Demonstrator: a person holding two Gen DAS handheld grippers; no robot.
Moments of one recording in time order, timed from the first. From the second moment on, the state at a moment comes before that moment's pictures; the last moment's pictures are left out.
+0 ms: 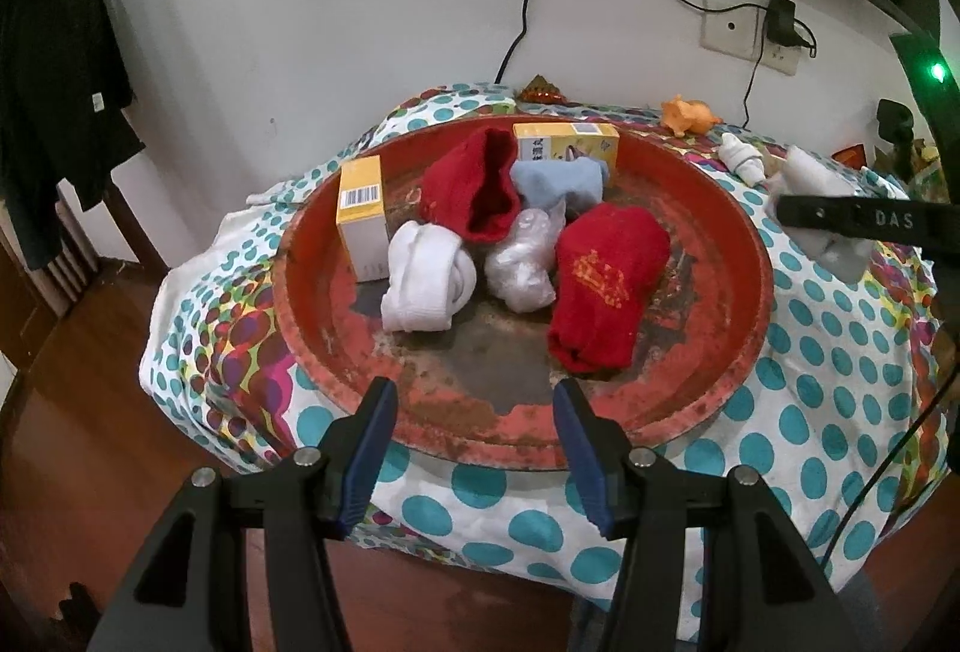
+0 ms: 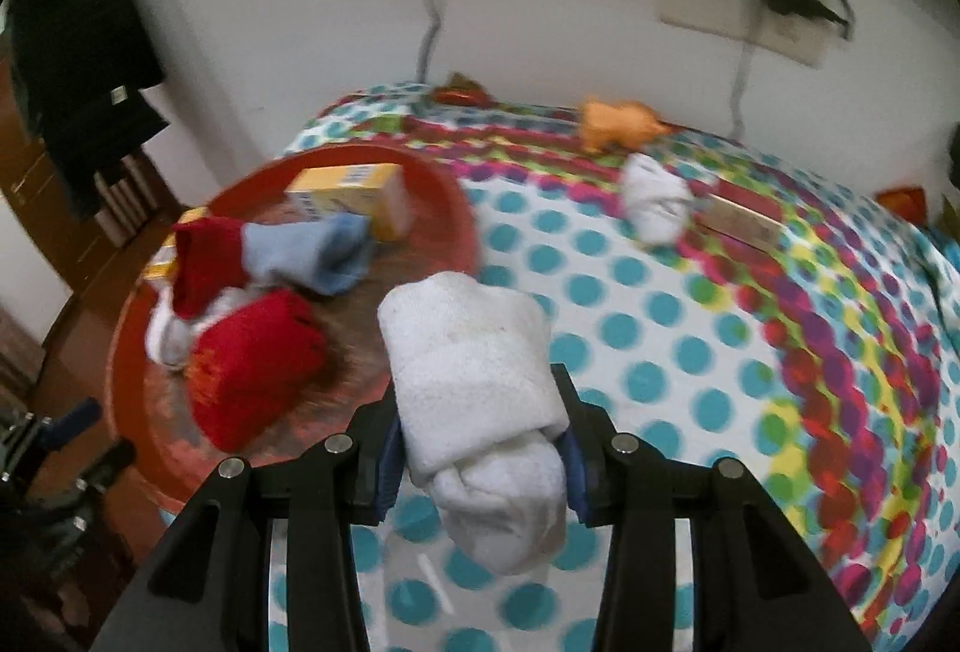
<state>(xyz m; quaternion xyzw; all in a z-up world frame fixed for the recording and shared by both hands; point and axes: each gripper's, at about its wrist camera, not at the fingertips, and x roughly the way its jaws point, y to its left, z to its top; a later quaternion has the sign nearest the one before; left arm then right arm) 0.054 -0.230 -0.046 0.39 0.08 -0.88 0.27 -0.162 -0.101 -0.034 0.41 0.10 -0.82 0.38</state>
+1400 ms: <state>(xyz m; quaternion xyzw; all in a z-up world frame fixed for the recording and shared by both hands) 0.060 -0.242 -0.044 0.38 0.11 -0.87 0.28 -0.185 -0.236 -0.064 0.43 0.21 -0.81 0.34</state>
